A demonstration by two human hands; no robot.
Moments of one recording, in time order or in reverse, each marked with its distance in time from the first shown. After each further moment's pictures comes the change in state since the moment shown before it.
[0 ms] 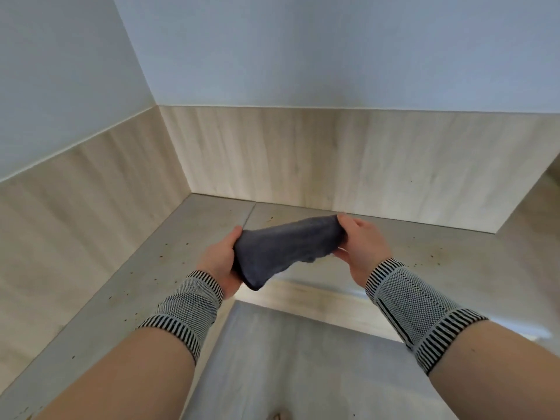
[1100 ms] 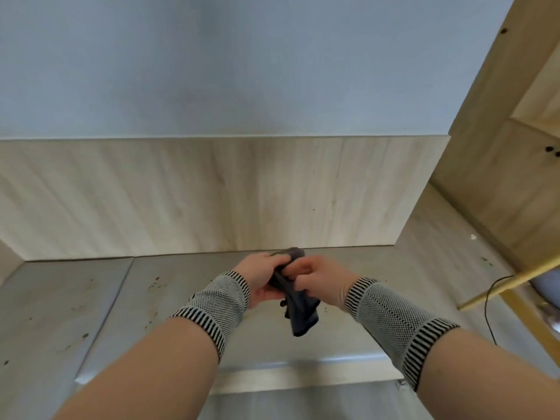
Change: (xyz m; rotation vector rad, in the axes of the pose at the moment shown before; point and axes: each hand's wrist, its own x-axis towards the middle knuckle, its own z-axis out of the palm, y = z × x) left_hand 0.208 -0.057 0.330 0.617 -0.485 -0.218; right_hand 0.213 -0.084 -0.155 -0.838 -0.091 0.001
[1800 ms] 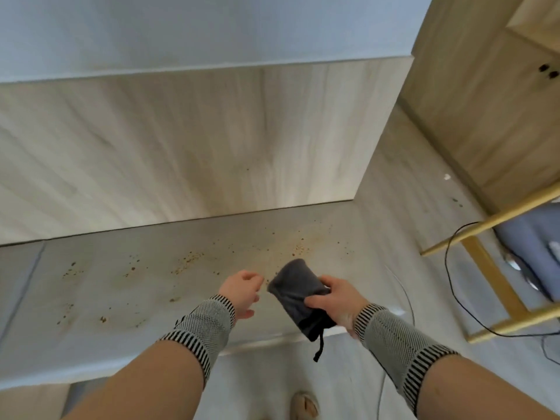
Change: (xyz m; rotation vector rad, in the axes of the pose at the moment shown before) left_hand 0.148 -0.083 0.148 0.391 0.133 -0.209; right_hand 0.035 0.254 -0.112 0.393 0.043 0.418
